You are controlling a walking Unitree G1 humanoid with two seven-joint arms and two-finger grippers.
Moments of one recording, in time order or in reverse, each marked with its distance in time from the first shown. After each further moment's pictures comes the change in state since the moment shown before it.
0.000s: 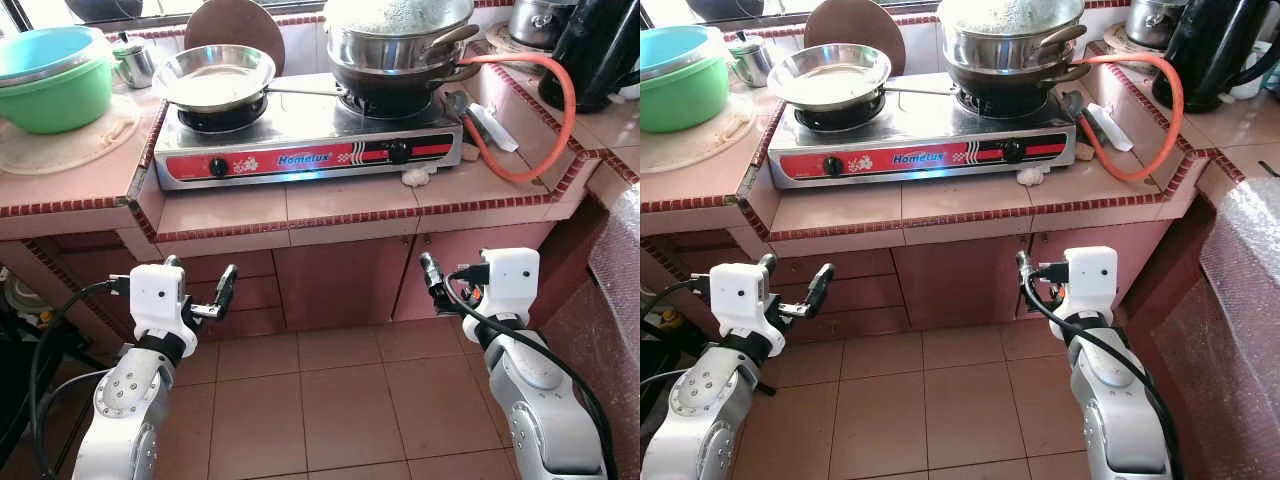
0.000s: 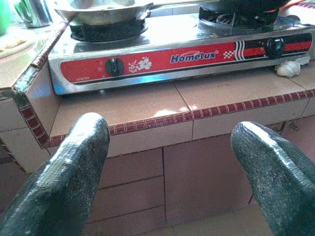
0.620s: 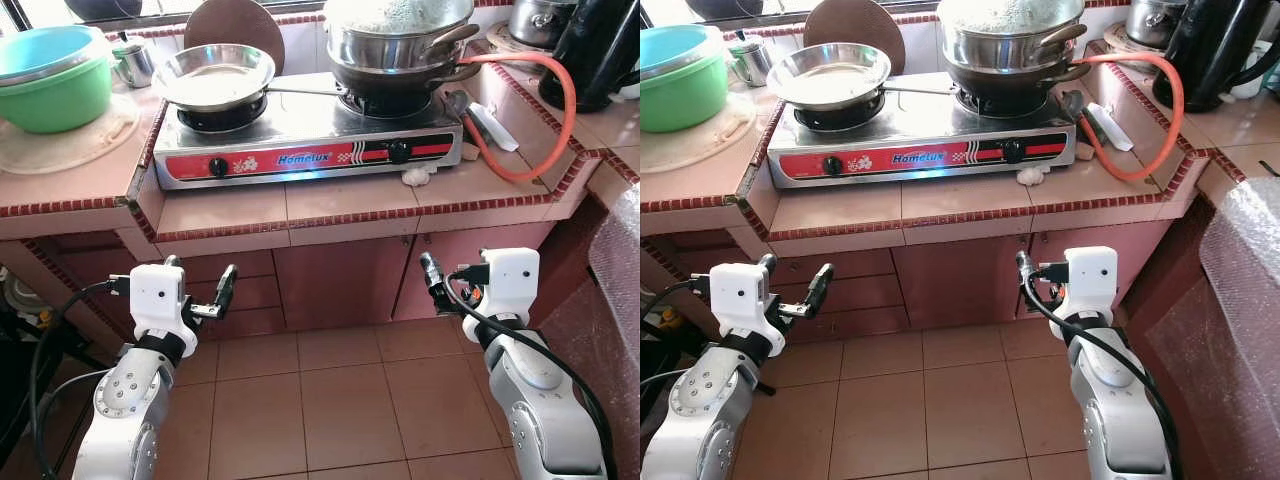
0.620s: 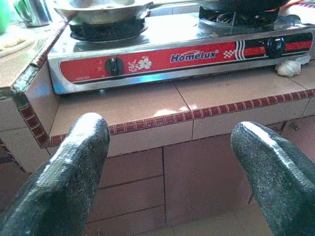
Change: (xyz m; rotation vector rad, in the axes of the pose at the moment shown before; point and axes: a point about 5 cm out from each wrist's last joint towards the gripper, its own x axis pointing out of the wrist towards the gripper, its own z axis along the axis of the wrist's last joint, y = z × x) left arm 0.000 0.000 0.000 0.000 0.000 0.000; right arm 0.000 0.000 0.000 0.000 0.000 0.000
